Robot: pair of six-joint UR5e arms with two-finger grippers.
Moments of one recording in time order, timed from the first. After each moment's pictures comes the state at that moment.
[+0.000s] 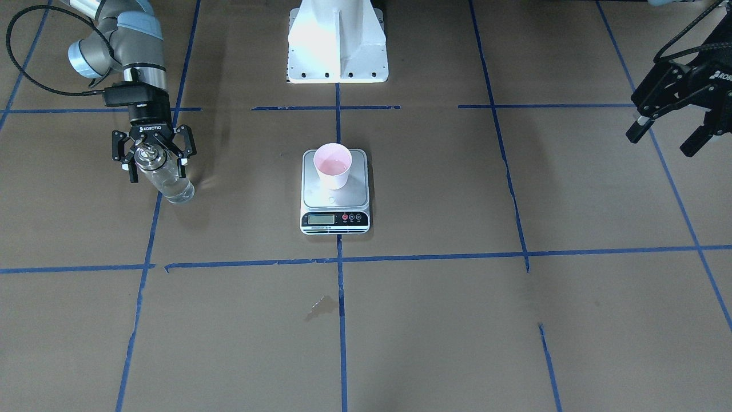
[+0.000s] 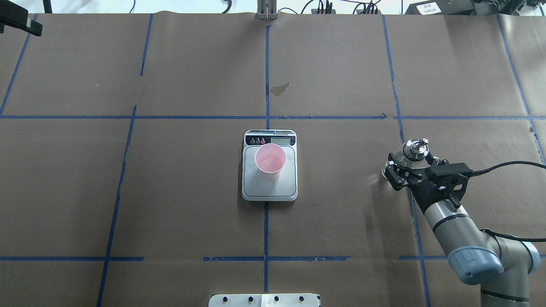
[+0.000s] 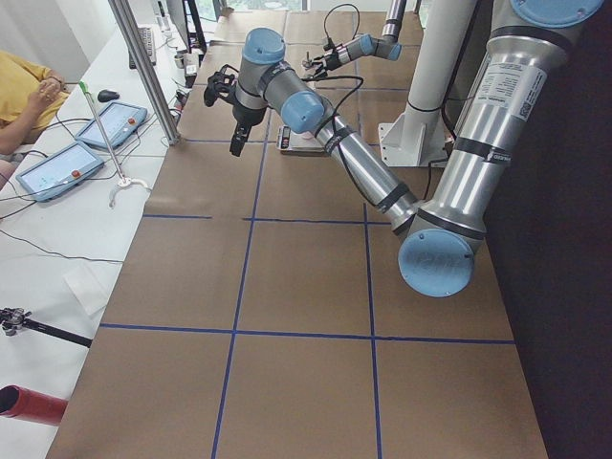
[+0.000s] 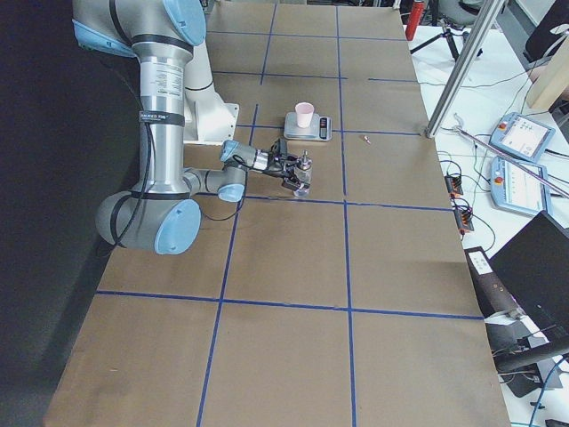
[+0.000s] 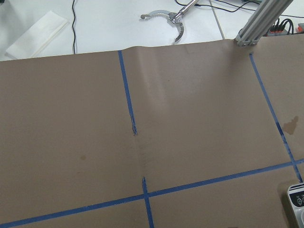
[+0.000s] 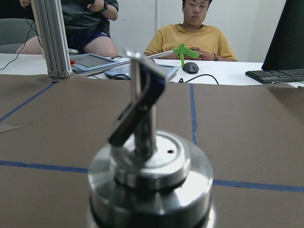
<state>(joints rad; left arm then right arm) -1.29 -1.89 -2.05 -1.61 -2.30 -0.59 0.21 -1.66 1.77 -0.57 0.65 1.16</state>
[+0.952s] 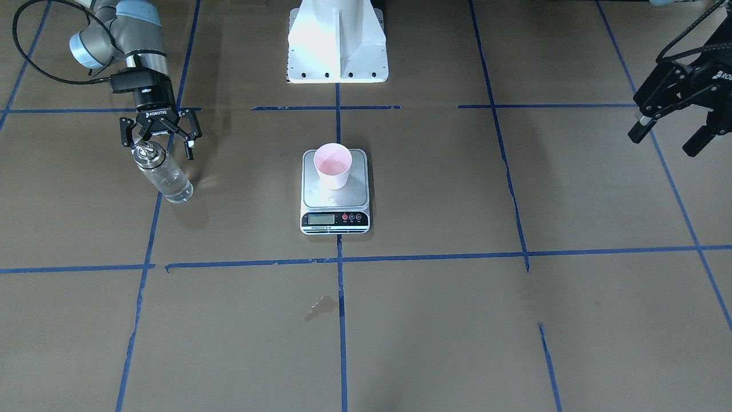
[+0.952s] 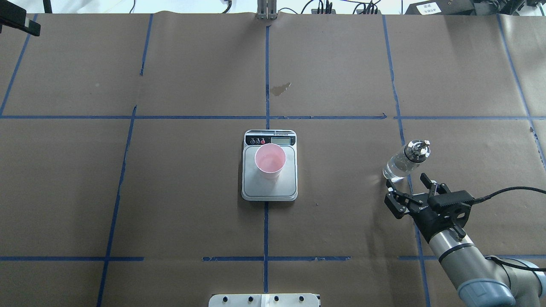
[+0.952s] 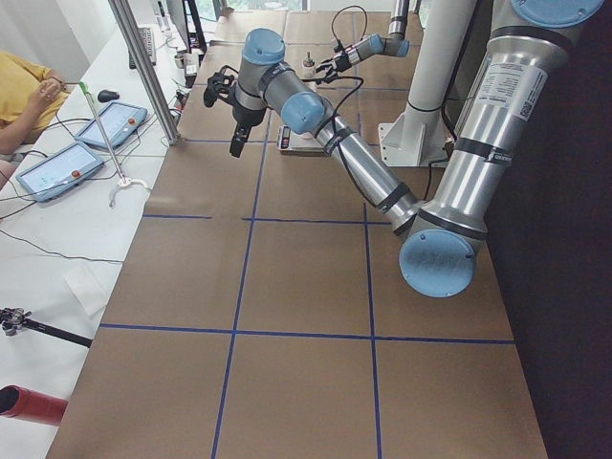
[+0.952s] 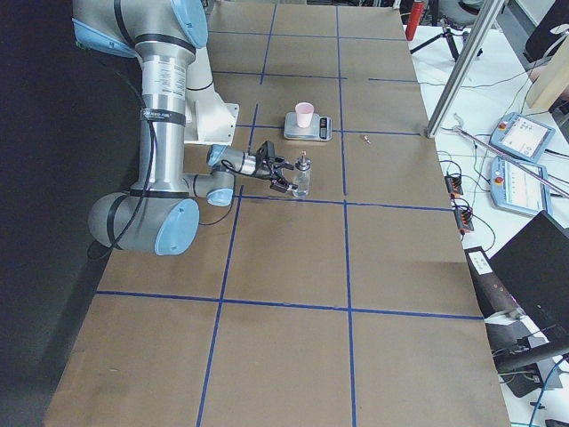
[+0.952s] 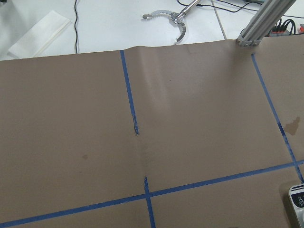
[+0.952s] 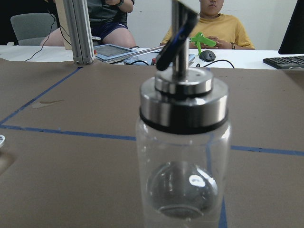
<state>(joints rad) -1.29 -1.88 -2.04 -1.61 -2.30 -0.59 0.07 -1.72 1.78 -0.52 0.57 1.19</state>
